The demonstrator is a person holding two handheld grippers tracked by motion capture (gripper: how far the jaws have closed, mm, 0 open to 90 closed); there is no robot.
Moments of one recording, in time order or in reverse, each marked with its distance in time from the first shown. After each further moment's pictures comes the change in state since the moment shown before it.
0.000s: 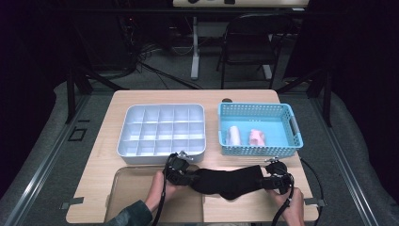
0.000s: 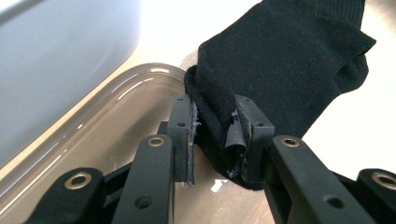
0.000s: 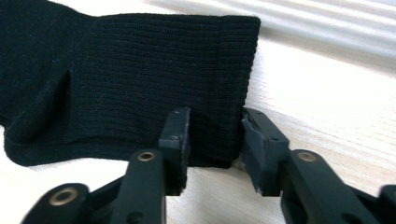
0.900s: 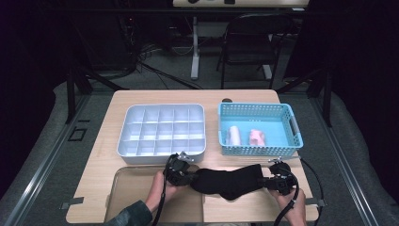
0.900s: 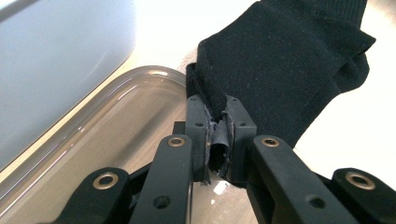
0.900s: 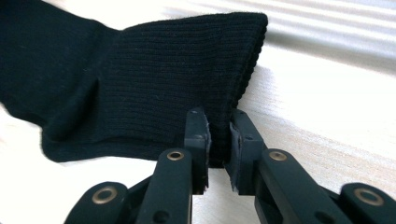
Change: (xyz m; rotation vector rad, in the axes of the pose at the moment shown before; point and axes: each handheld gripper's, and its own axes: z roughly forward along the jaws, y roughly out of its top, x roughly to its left) left arm -0.003 -0.001 0.003 -0.018 -0.002 0.014; right arm -0.007 -0.005 -0.008 -0.064 0.091 0.014
